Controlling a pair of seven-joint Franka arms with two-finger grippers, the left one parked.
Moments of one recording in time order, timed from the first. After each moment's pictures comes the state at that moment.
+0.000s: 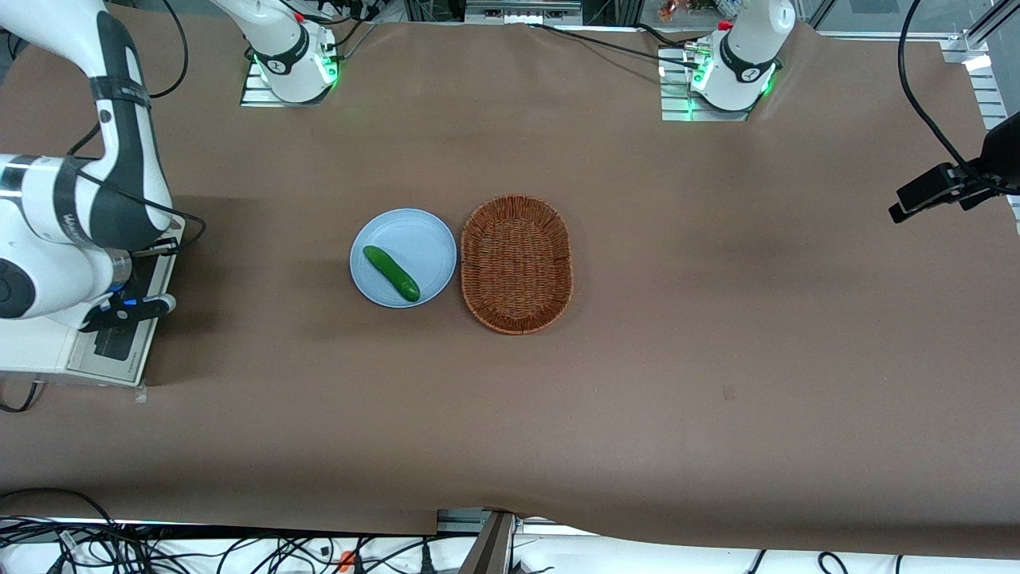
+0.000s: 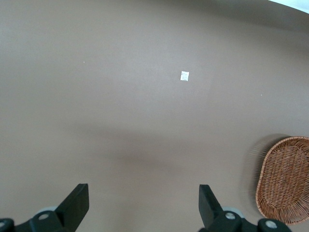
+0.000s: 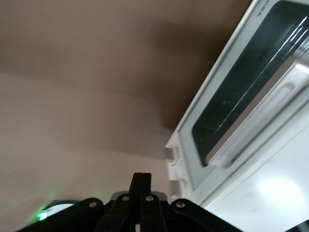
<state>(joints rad) 0.11 0.47 -0.15 -1.51 -0.25 1.51 -0.31</state>
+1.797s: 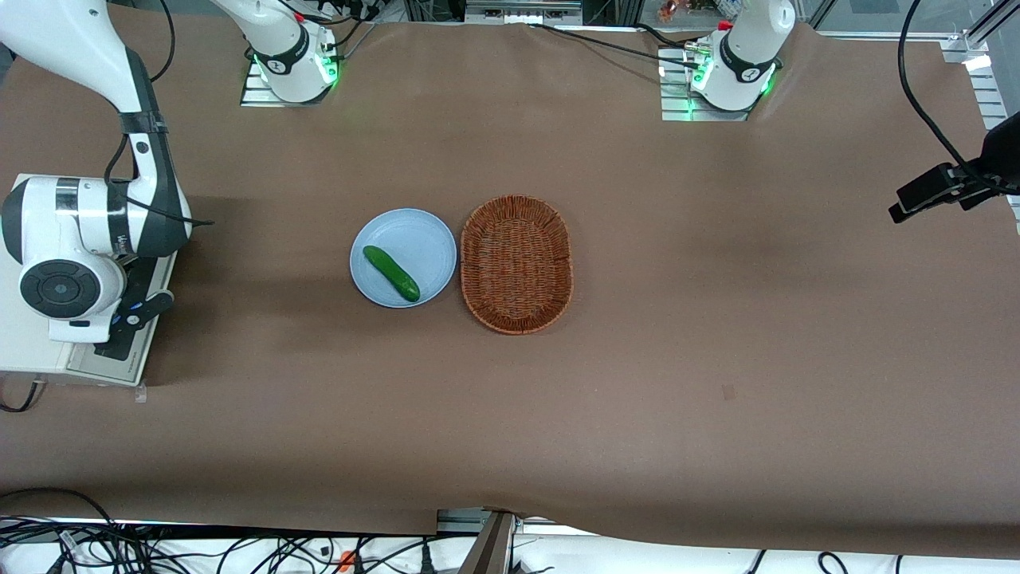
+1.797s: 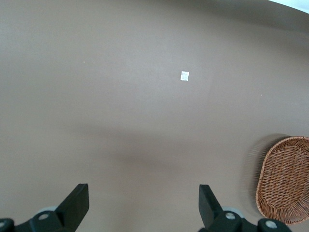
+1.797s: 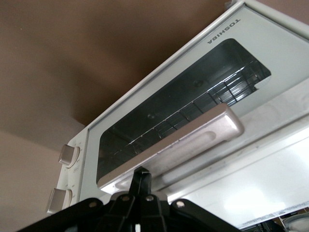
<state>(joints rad) 0.09 0.48 -0.17 -1.63 -0.53 1.76 -0.64</state>
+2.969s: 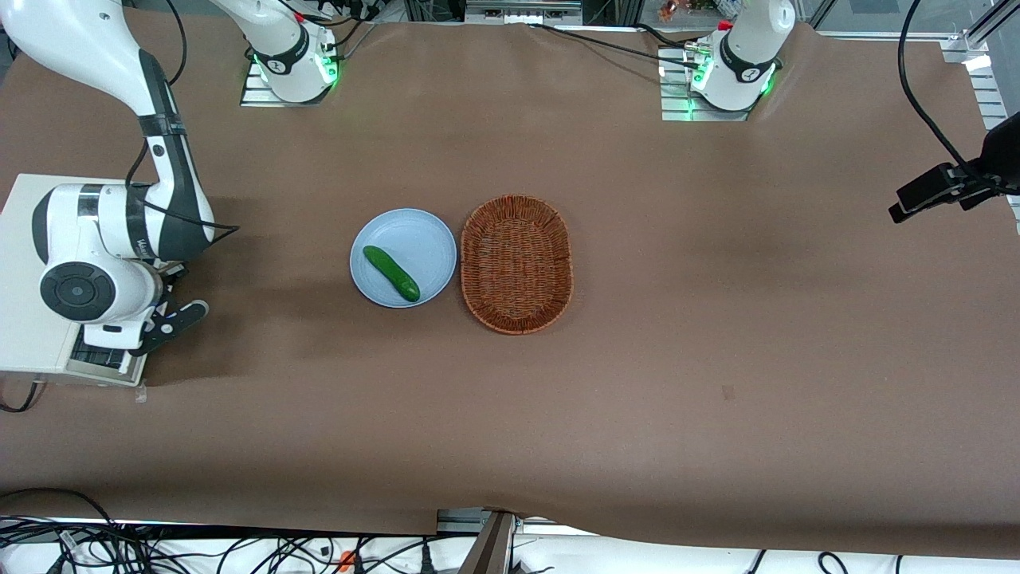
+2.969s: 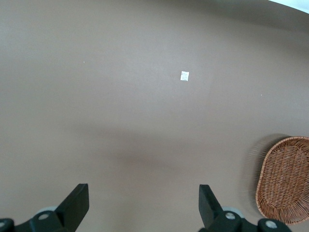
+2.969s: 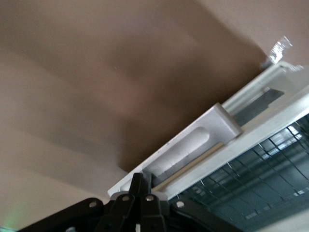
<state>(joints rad) 0.12 0.51 -0.14 -1.64 -0.32 1.82 -0.55</state>
